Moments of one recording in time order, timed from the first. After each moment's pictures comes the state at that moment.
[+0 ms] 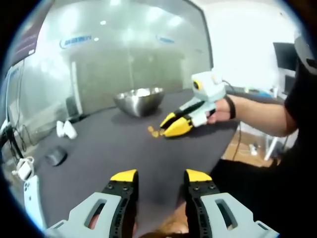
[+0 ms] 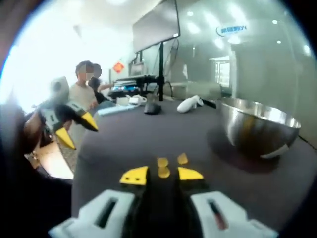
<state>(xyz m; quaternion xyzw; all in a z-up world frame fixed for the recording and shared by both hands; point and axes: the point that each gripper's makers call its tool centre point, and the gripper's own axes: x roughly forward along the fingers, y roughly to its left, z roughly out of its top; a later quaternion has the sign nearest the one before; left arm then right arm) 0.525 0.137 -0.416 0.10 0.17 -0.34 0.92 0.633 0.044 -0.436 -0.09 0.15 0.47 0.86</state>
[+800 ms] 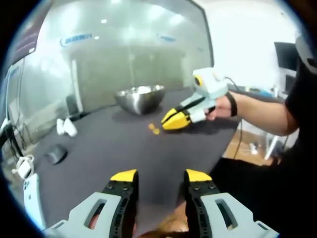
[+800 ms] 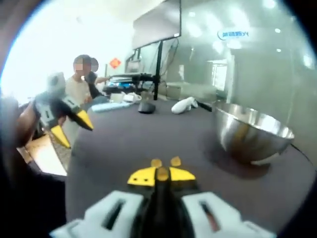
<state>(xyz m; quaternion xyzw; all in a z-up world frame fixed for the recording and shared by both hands) 0.526 0.139 -0.419 0.10 0.18 -0.33 0.92 0.643 0.030 -0.422 -0.13 0.12 0.44 0.88</state>
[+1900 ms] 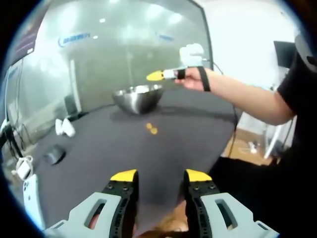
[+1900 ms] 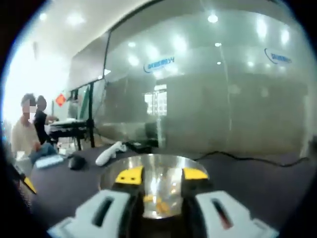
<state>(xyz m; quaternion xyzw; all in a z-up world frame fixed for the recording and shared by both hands) 0.524 0.134 -0.420 0.11 0.18 -0.34 0.92 0.777 -0.070 -0.314 -0.01 0.02 0.23 0.97</state>
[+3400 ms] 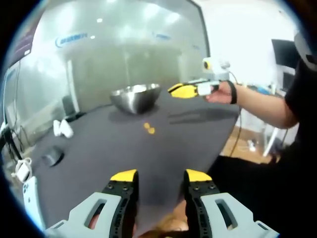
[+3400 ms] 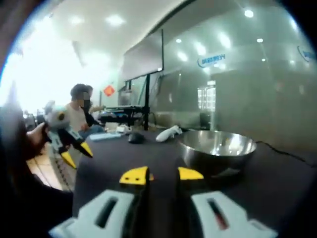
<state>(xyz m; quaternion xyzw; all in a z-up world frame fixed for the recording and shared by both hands) 0.524 0.131 -0.422 0.11 0.18 -0.35 0.91 0.649 -0.026 -0.374 -0.05 0.04 0.45 0.89</state>
